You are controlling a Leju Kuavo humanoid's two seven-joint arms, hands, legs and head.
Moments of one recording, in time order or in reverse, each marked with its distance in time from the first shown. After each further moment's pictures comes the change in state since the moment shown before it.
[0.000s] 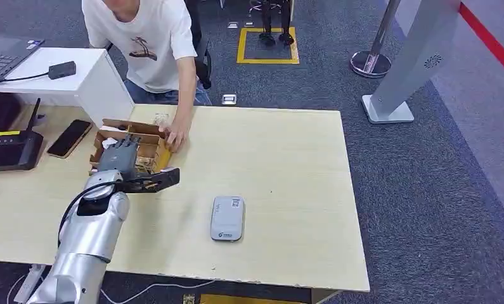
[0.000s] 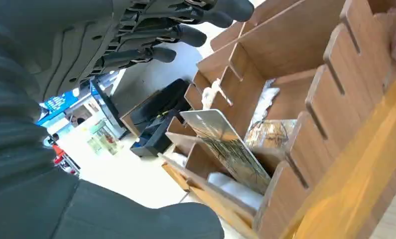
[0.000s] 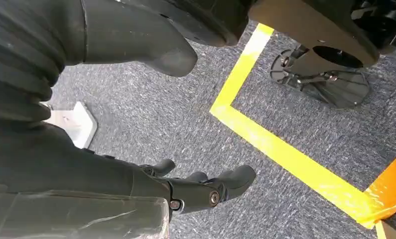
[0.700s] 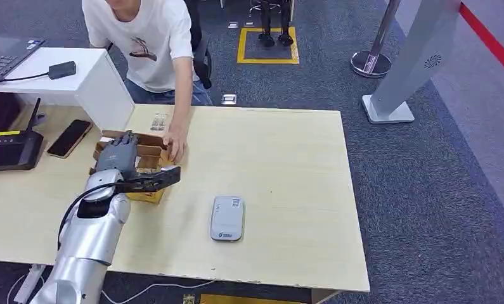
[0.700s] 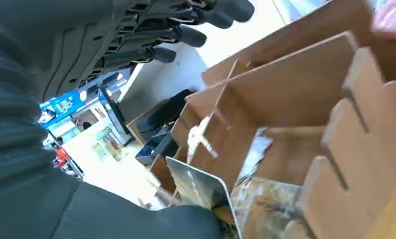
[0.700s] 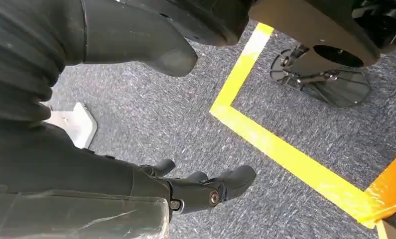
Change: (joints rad) left arm 0.027 -0.008 -0.032 -0.072 0.000 0.013 0.030; right arm 0.003 0.000 0.000 0.000 -0.014 -0.005 -0.002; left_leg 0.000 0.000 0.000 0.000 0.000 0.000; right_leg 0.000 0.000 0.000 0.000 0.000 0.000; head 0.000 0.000
